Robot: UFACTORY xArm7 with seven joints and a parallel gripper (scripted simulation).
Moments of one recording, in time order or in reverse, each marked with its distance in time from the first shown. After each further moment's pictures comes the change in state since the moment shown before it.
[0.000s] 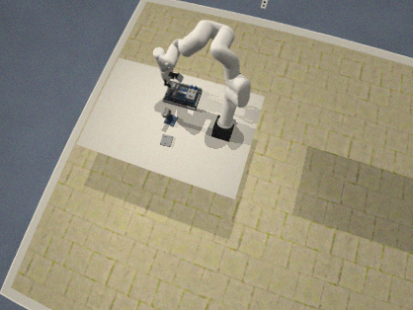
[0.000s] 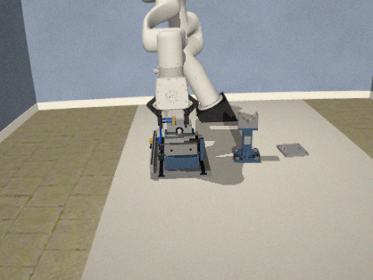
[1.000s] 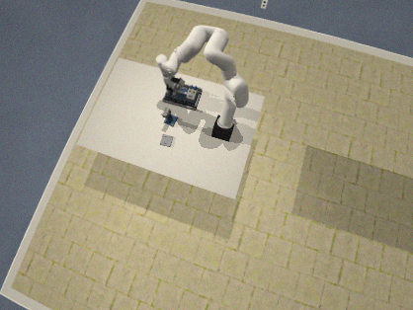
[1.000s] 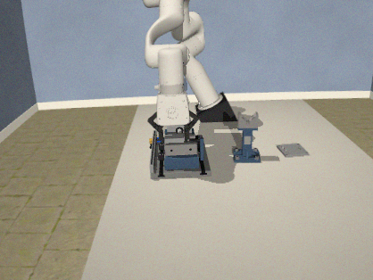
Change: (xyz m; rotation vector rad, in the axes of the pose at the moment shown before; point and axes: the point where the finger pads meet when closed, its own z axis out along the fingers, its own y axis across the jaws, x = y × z) arm 0.001 0.000 0.052 0.001 0.001 0.000
